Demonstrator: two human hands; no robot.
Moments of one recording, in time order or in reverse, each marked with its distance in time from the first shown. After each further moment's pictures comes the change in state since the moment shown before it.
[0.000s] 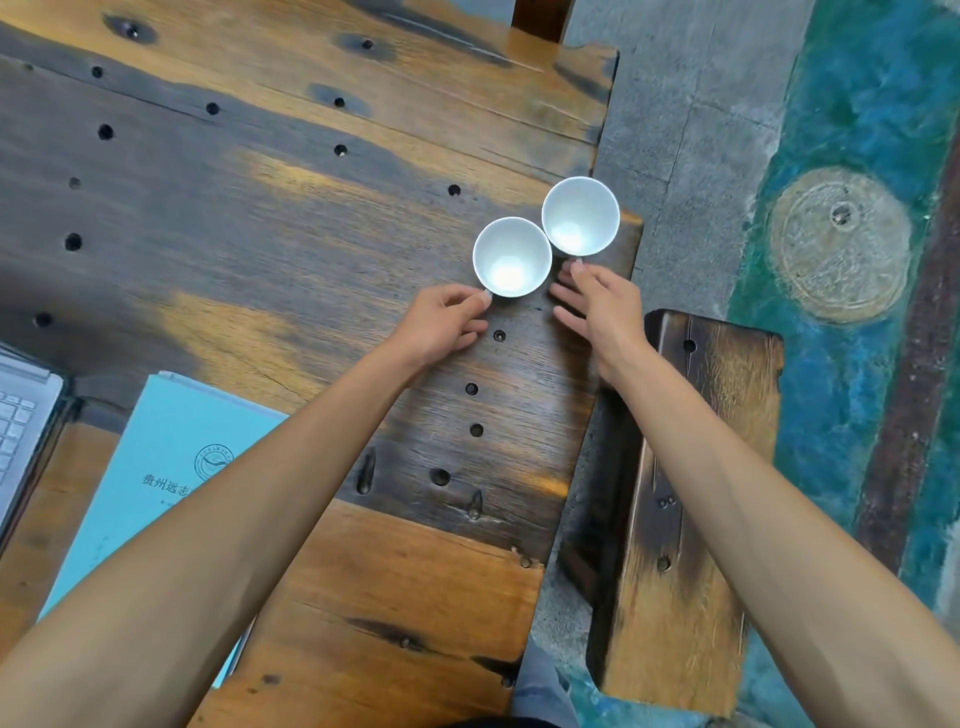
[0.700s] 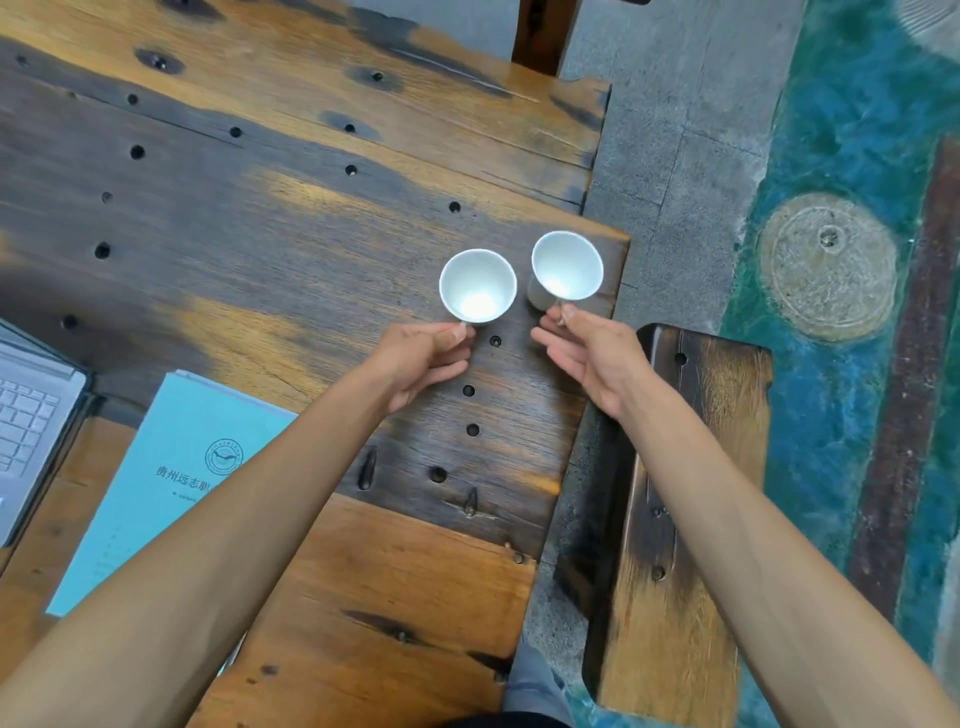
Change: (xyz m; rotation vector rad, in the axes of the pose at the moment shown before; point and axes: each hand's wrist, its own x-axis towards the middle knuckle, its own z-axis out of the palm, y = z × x) left_hand -0.036 -0.016 -0.015 -0.302 -0.021 -0.164; right_hand -0.047 0.000 -0.022 0.158 -0.170 0.203
